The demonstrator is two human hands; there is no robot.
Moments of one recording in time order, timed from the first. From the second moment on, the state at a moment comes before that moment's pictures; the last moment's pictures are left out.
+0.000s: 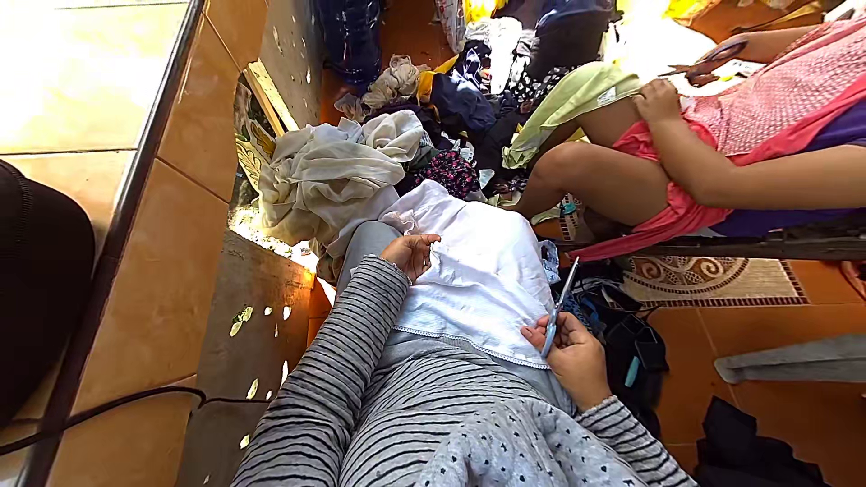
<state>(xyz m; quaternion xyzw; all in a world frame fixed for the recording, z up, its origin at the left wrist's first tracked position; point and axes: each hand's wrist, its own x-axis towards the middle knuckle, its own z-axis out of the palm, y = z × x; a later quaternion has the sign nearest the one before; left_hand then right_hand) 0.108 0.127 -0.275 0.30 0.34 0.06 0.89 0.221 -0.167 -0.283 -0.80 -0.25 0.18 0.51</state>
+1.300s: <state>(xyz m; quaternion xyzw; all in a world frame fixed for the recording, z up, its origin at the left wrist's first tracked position) 0.053 0.092 -0.206 0.54 0.24 0.14 0.79 0.203 -0.139 -0.244 -0.80 -0.52 0.00 0.30</state>
